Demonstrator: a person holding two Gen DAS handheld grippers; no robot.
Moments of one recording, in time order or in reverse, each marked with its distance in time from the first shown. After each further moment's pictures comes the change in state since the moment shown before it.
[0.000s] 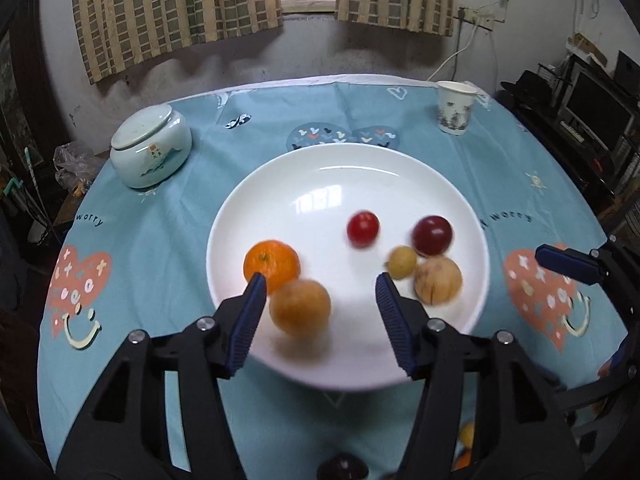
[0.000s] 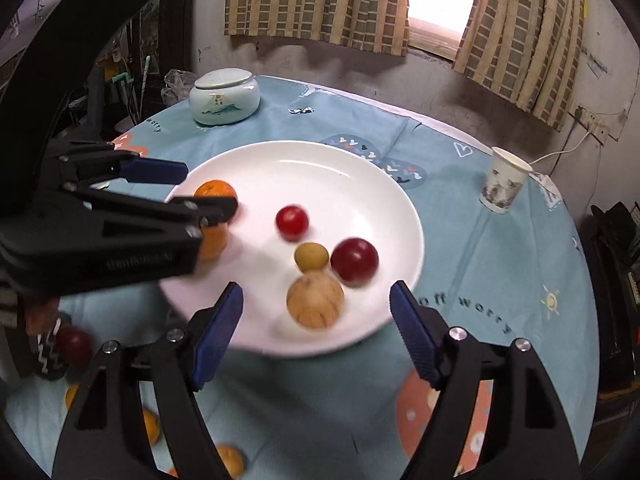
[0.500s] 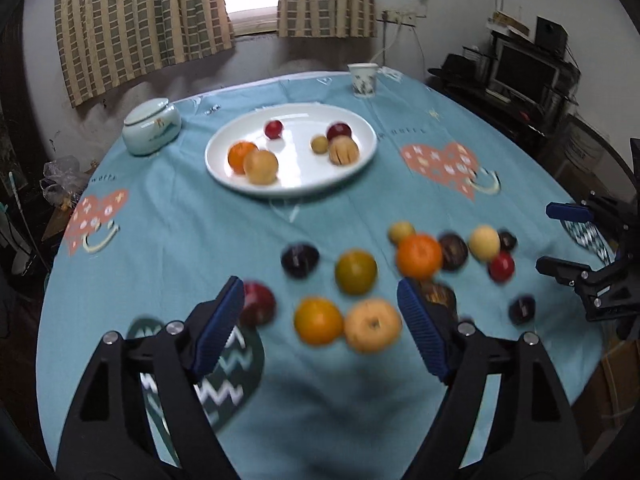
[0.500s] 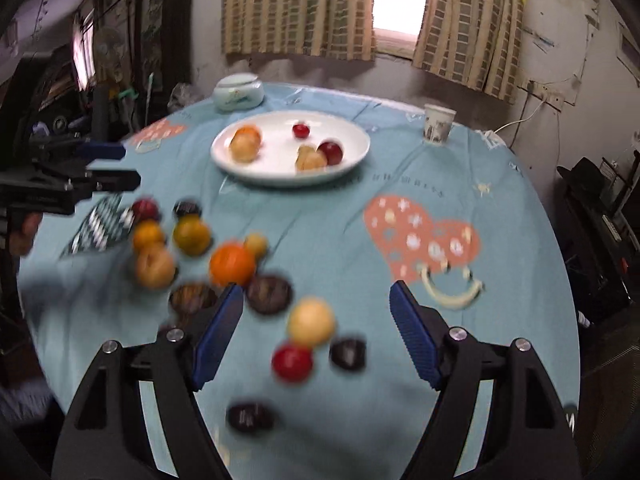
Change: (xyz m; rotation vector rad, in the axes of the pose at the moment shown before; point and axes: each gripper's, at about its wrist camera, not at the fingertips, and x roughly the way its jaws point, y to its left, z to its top) left arm -0.130 -0.007 -0.169 0.141 -0.068 -0.140; right arm -0.144 0.017 -0.172 0.036 -0.032 -0.018
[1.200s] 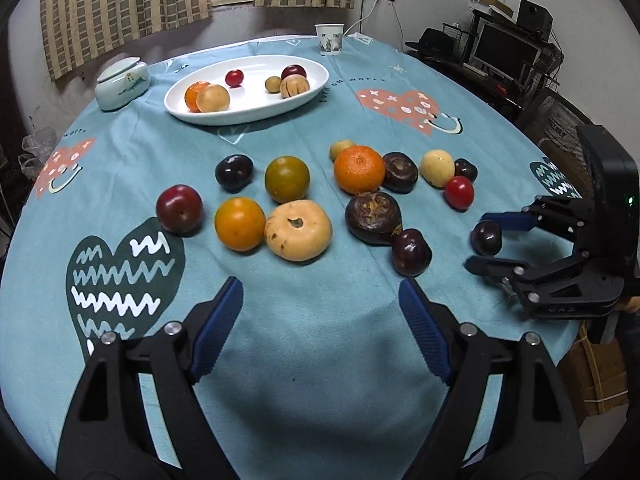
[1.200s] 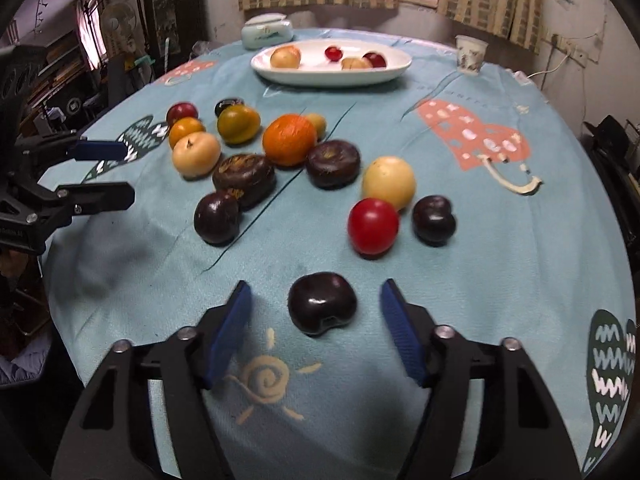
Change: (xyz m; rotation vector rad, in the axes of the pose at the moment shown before) left arm 0.011 -0.041 -0.051 -0.013 0.087 -0.081; right arm 0.034 0.034 -0.050 0.053 0.140 0.102
